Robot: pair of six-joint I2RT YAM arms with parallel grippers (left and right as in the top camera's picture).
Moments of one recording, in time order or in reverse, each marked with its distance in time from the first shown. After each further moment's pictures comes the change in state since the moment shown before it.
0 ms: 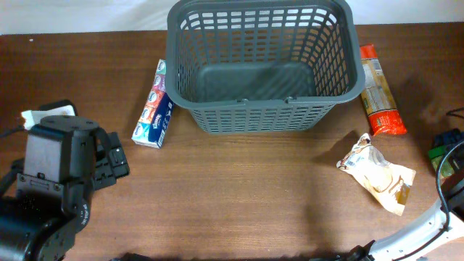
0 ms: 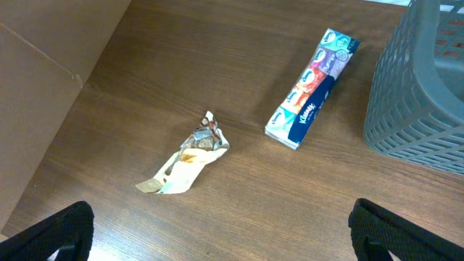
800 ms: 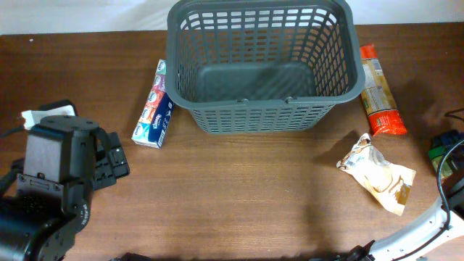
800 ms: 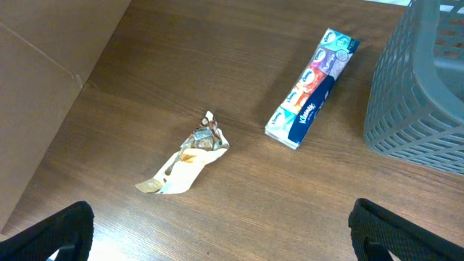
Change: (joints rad) left arm 0.000 0.000 0.000 0.000 0.000 0.000; right arm -0.001 0.021 -0.005 0.014 -0.004 -0.002
